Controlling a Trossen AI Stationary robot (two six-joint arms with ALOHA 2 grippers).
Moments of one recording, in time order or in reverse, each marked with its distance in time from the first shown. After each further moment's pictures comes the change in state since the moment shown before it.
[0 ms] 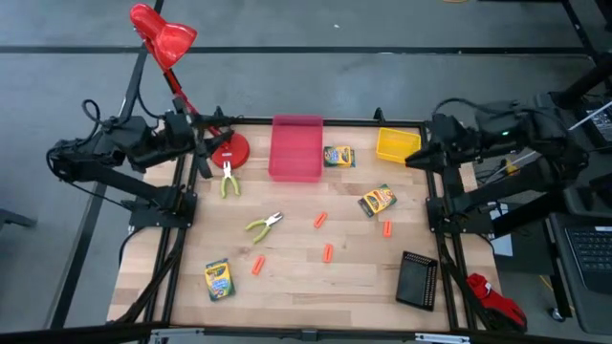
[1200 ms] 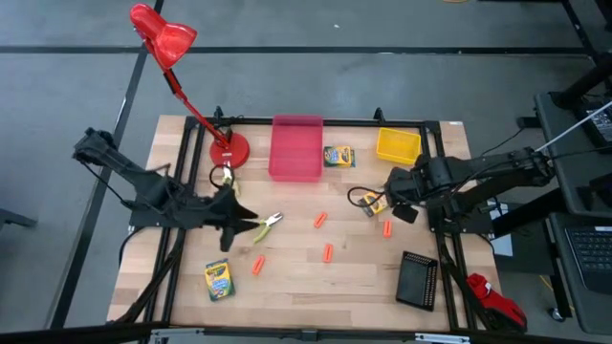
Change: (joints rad) left arm -0.384 0.146 -0.444 0.161 0.122 -0.924; right arm 0.129 0.180 -0.589 -0.293 0.312 0.398
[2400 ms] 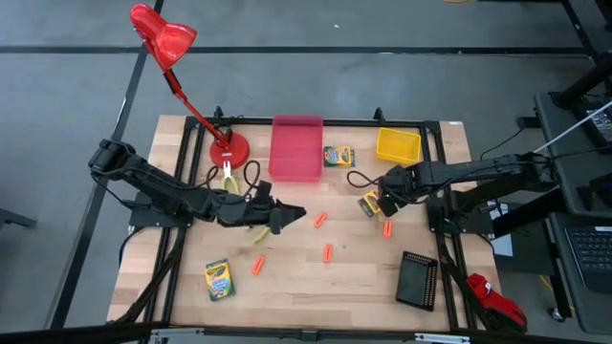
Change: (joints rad) left arm 0.203 0.383 -0.045 0.777 0.028 -0.304; right arm -0.205 -0.051 -0.412 0.440 -0.136 0.331
